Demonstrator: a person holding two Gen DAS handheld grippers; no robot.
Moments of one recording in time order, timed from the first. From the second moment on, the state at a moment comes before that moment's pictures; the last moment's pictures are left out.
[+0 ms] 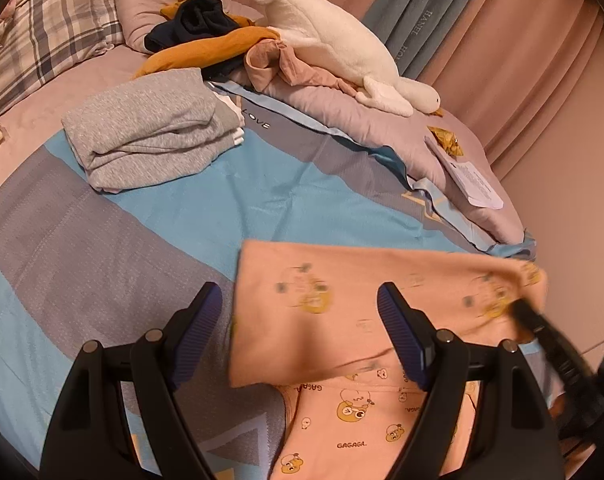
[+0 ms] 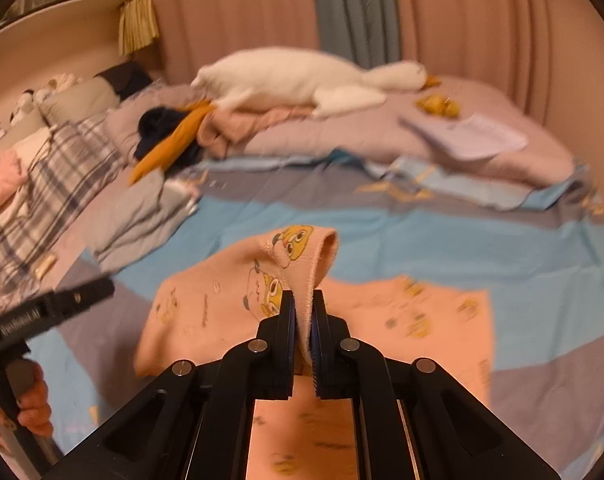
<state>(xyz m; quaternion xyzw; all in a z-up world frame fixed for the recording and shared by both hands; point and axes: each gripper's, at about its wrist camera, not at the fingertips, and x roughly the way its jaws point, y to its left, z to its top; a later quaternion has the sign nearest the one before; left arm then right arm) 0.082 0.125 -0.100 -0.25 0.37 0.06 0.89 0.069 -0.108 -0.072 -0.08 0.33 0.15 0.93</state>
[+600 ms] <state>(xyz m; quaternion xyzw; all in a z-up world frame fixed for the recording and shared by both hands) 0.110 0.086 -0.139 -0.20 0.44 0.05 0.87 0.087 -0.196 -0.078 -0.05 0.30 0.02 0.95</state>
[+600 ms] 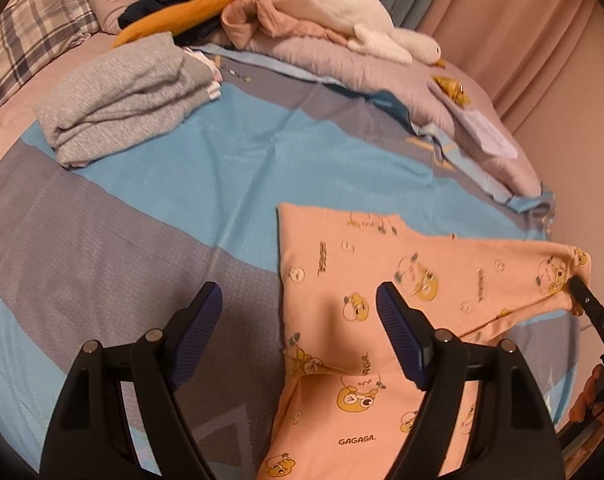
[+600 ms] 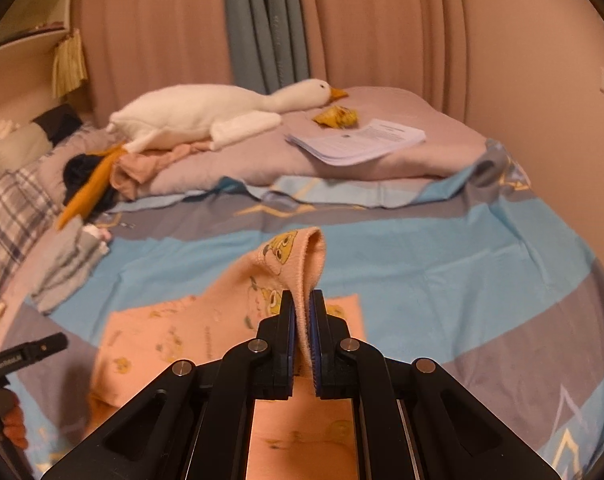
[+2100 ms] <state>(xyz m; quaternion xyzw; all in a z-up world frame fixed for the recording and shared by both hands) 0.140 0.063 -0.204 -0.15 0.51 0.06 0.84 0.125 -0.238 -0.149 -0.04 0.45 -0.03 0.89</state>
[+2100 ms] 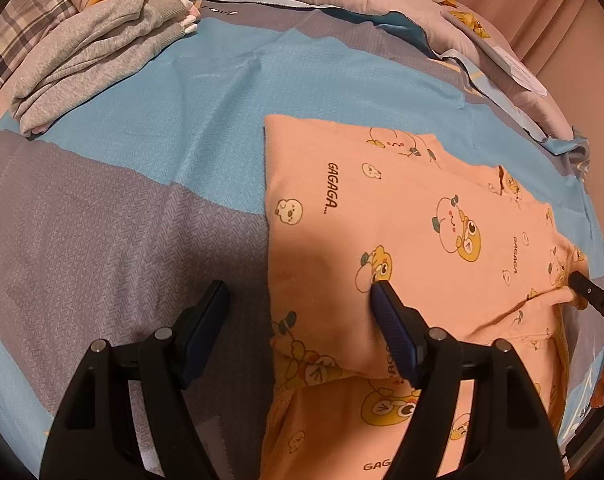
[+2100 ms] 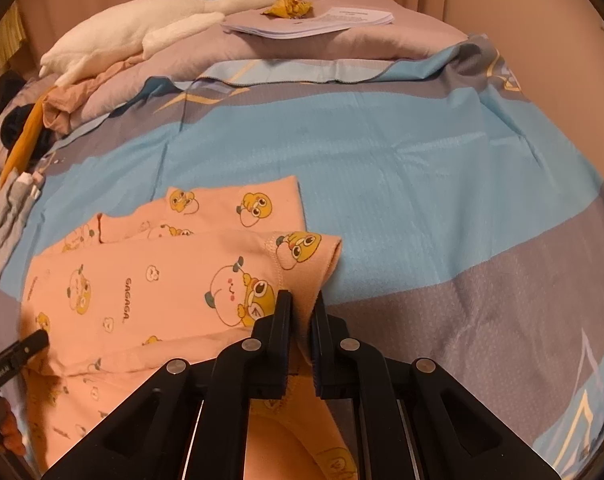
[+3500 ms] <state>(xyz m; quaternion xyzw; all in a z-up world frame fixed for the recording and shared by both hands) 0.144 0.063 -0.207 -0.15 0.51 0.06 0.84 0.136 -0.236 -0.171 -0.06 0.48 -0.04 0.87</state>
